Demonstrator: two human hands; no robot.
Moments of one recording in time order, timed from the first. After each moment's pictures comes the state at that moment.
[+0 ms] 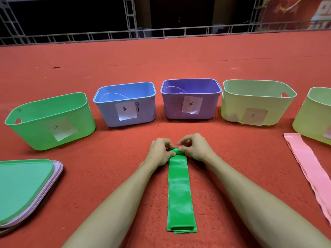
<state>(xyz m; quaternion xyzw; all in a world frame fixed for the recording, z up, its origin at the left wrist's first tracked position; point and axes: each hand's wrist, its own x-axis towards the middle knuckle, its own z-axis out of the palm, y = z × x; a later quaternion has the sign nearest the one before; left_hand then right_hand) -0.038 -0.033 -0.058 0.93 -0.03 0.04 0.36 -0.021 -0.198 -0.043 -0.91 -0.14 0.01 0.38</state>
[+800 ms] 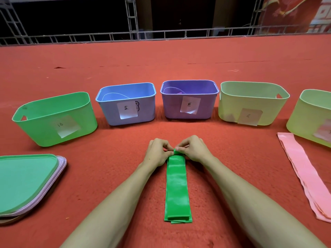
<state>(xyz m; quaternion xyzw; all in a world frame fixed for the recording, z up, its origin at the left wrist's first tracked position) -0.056 -0.033 -0.061 0.93 -0.01 0.05 0.36 -0.040 -0.200 -0.041 -0.92 -0.13 0.04 0.37</state>
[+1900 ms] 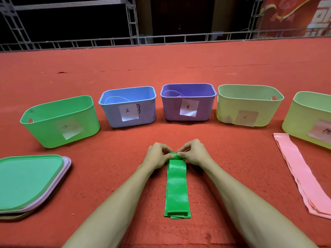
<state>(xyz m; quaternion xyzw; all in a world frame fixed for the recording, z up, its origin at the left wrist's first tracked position) -0.070 -0.031 -0.053 0.93 -0.02 0.00 0.37 -0.060 -0.201 -0.038 -0.91 -0.08 0.03 0.40</state>
